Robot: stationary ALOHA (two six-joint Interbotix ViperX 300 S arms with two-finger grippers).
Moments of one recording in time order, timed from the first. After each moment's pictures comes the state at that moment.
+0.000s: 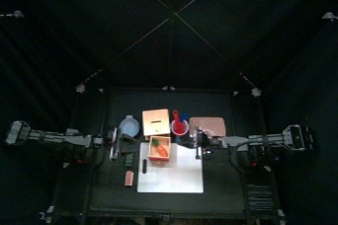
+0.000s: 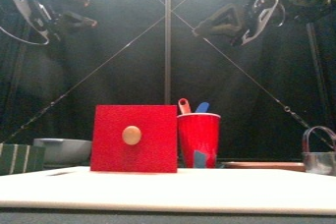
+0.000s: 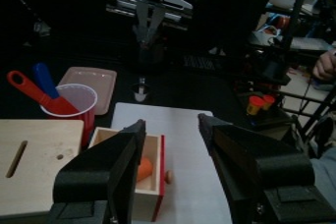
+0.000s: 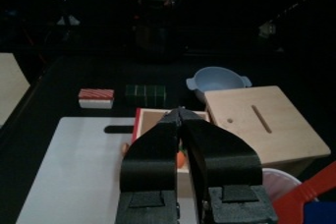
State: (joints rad) left arm -0.02 -0.83 1.13 0.00 -0.20 -0.15; right arm -0.08 -0.39 0.89 -0.09 -0.35 0.00
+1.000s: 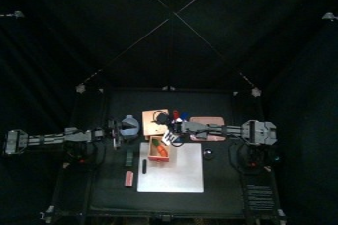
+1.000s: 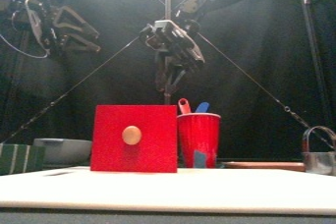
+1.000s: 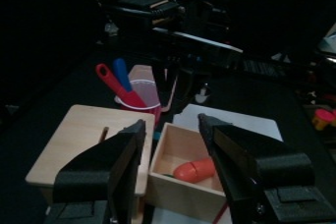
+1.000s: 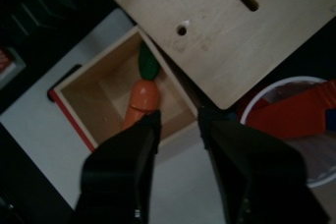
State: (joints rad) left arm 0.22 -0.83 1.17 0.06 -0.22 -0.14; right arm -0.16 0.15 0.06 -0.07 0.88 0.55
